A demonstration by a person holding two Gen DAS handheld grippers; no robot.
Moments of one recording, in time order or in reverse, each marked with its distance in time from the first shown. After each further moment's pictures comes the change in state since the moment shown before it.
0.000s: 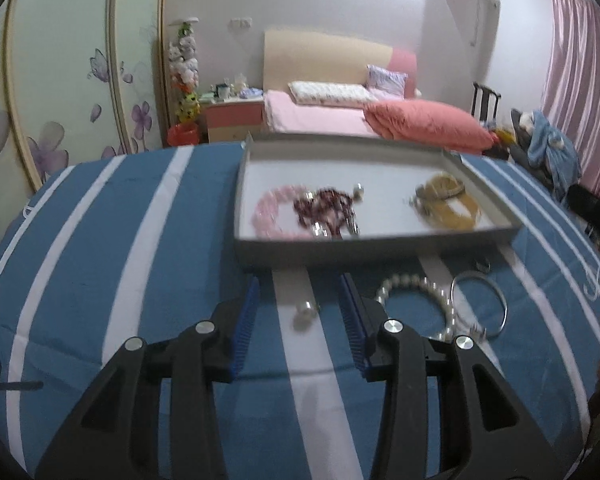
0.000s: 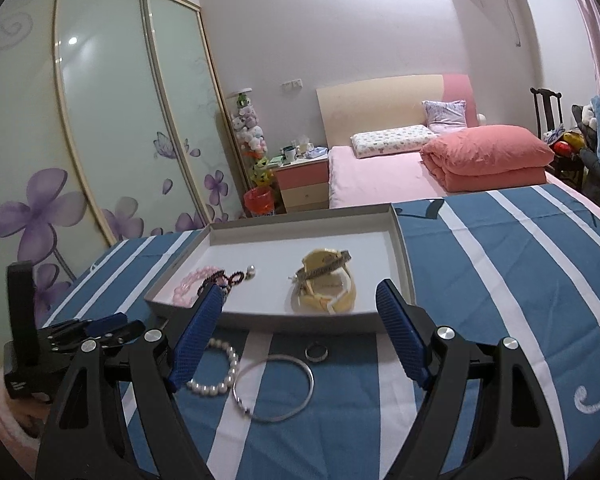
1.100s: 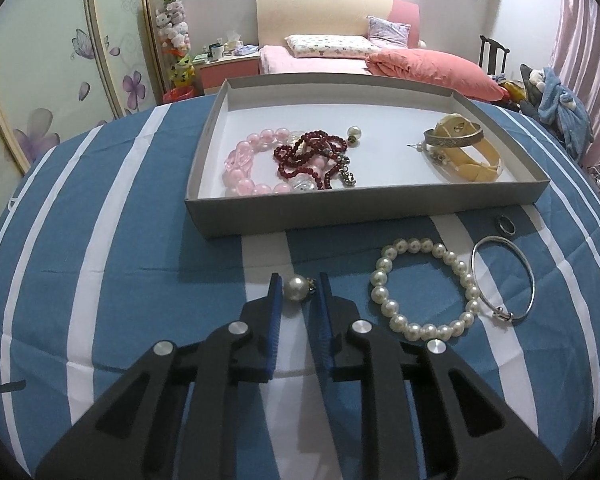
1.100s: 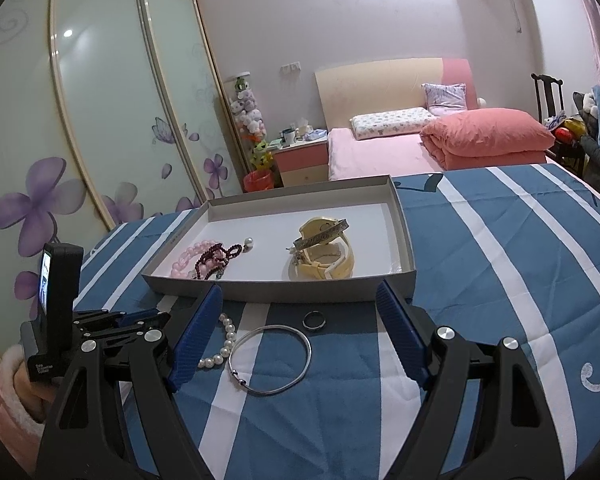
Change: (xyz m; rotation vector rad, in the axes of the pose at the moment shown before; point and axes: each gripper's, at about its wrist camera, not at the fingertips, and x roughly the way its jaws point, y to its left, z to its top) left arm 0.042 -0.016 0.000 0.035 0.168 0.037; right arm 0.004 -0.007 -0.020 0.015 0.058 0.006
